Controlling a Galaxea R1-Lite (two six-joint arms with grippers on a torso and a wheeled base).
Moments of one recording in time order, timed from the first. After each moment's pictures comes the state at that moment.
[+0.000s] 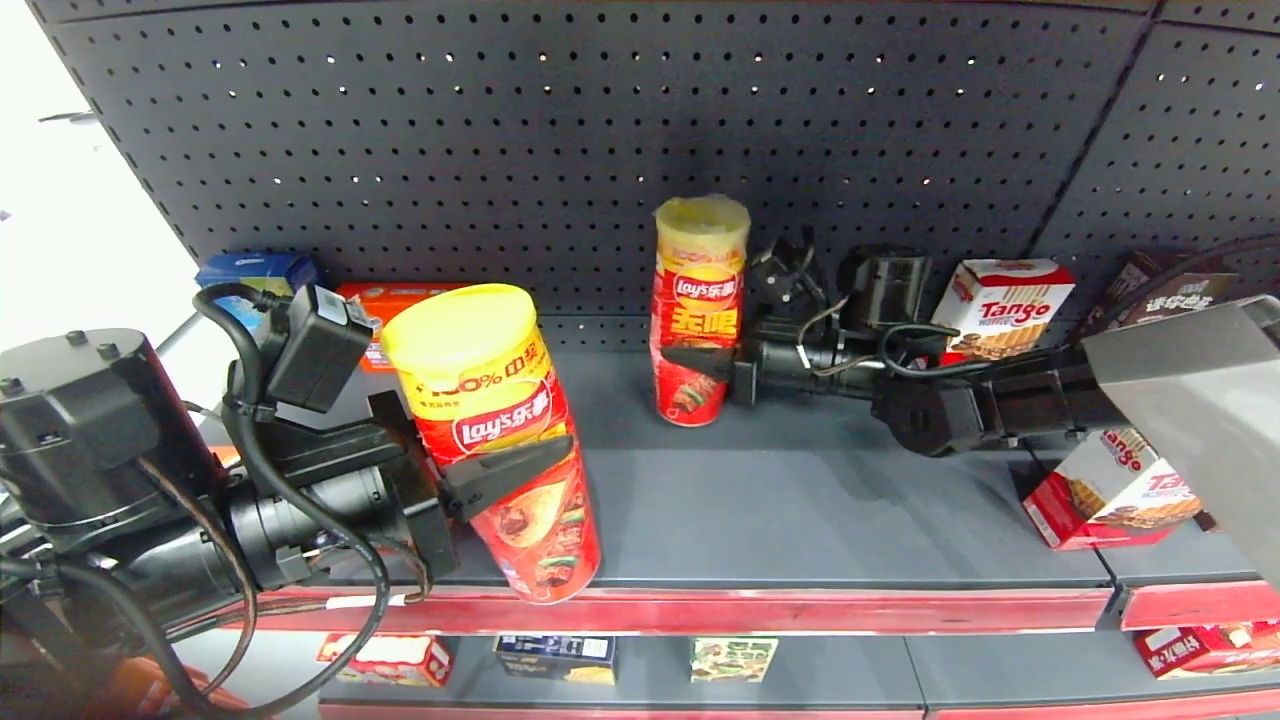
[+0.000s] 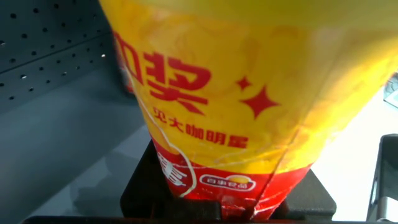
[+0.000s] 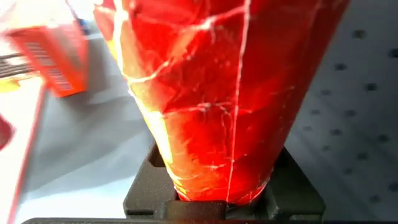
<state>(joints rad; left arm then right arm) -0.41 1.51 -0.51 -0.99 -0.56 0.00 0.47 2.19 -1.56 -0.63 0.76 -0.19</state>
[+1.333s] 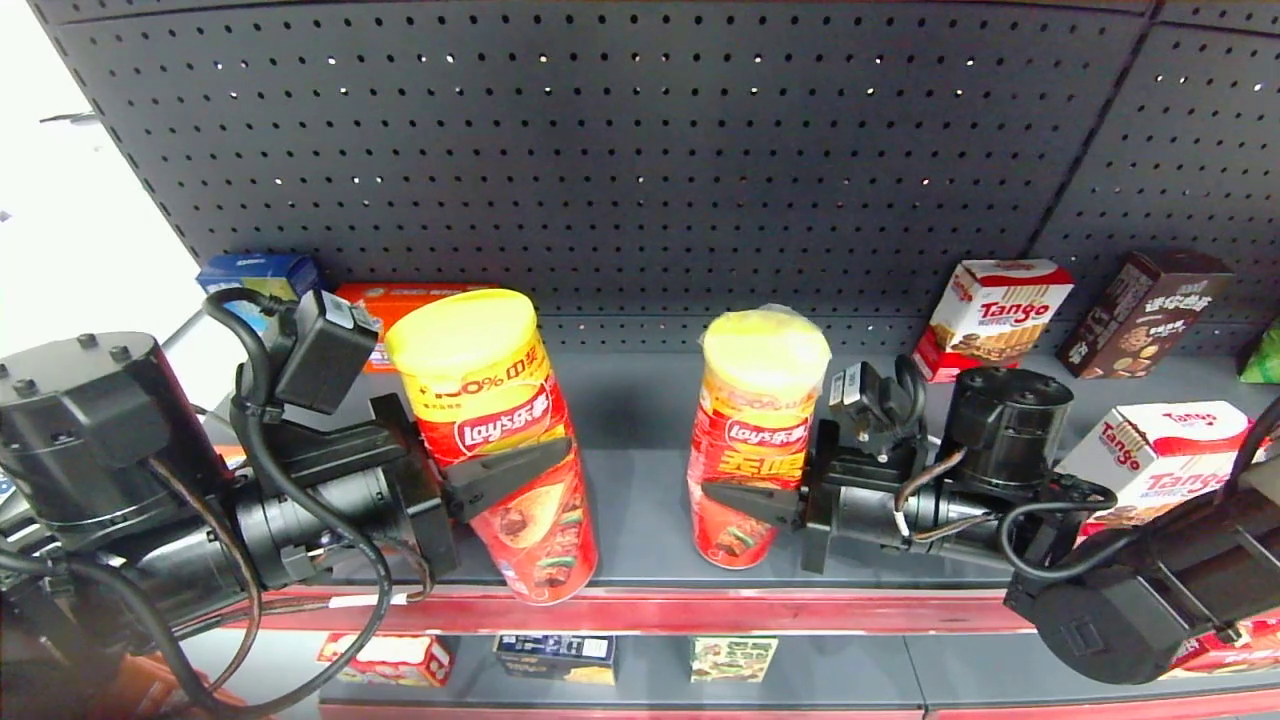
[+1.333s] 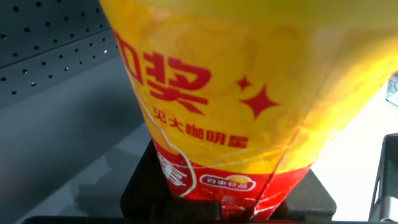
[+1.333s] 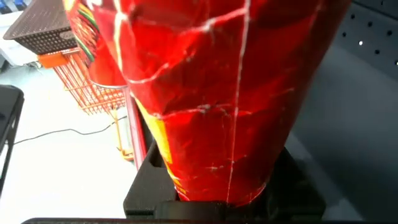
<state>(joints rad) -0.40 1.52 -0.51 -0.99 -0.55 0.00 0.55 1.91 -0.73 -1.14 0.68 -0.20</state>
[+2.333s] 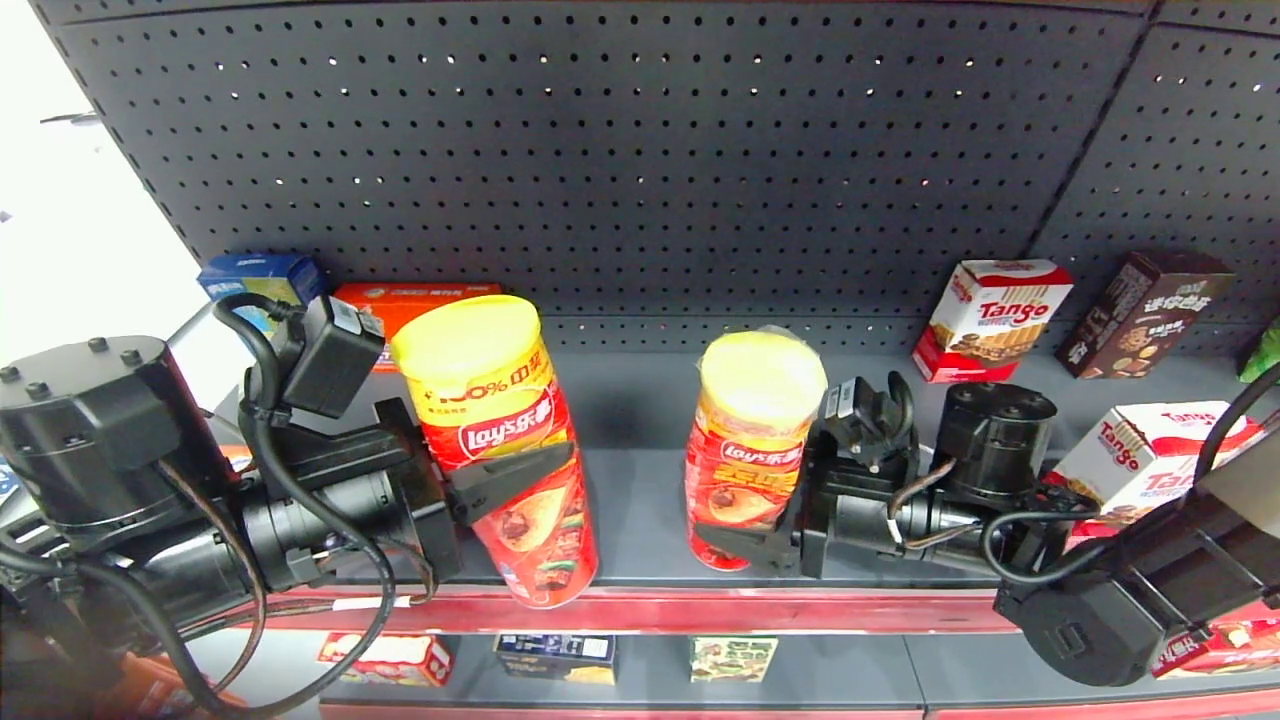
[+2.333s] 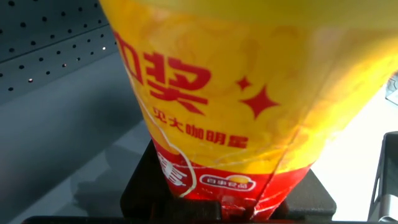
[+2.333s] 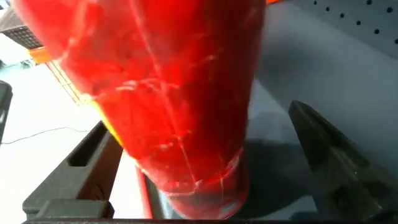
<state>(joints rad) -0.40 1.53 -0.50 -0.99 -0.56 0.00 0.53 1.95 -0.71 -1.17 0.68 -0.20</state>
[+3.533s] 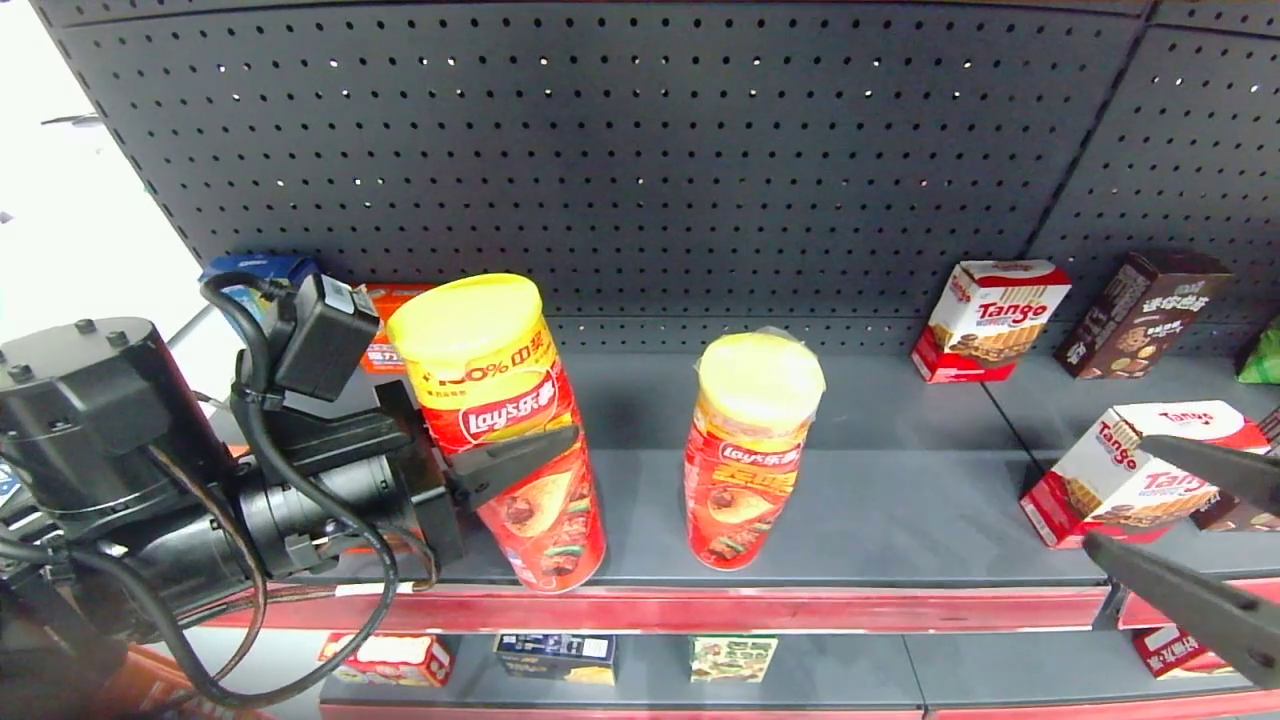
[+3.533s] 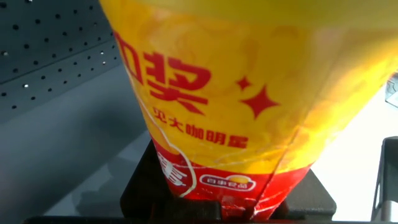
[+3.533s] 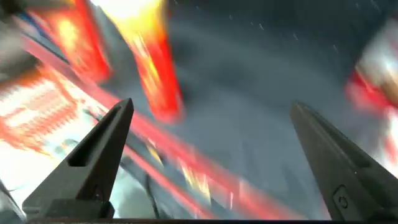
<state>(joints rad) -0.41 1.52 -0.53 -0.99 -0.56 0.00 0.42 0.88 -0.35 -0.55 0.24 -0.08</state>
